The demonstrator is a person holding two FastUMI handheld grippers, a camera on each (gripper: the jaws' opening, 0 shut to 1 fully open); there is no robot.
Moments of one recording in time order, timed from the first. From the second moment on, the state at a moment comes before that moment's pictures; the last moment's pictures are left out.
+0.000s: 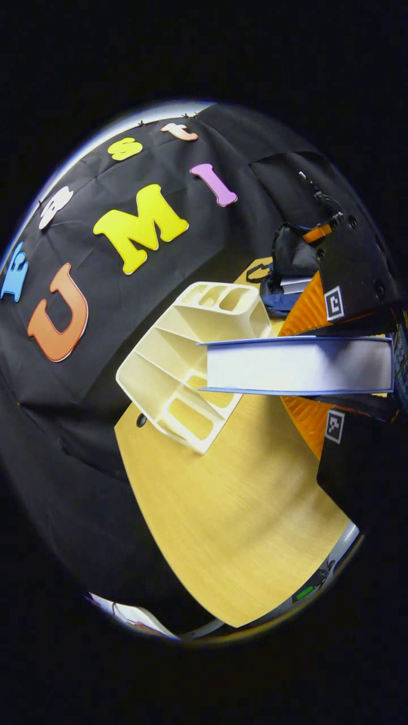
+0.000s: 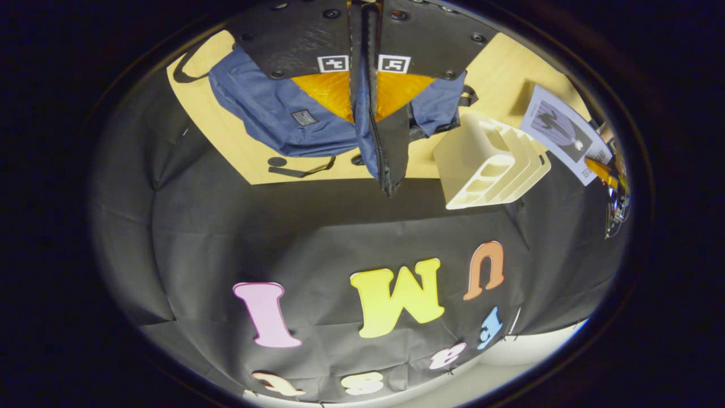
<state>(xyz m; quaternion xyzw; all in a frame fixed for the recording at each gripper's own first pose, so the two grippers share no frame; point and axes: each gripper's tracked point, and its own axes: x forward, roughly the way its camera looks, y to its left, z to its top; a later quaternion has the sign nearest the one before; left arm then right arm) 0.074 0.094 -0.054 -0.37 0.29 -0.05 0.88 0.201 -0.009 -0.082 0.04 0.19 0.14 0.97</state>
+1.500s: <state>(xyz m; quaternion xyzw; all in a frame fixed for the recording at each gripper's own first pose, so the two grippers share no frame) 0.182 -0.133 -0.089 -0.55 0.29 -0.18 0.76 0.209 -0.017 -0.015 0.05 0.12 0.17 0.98</state>
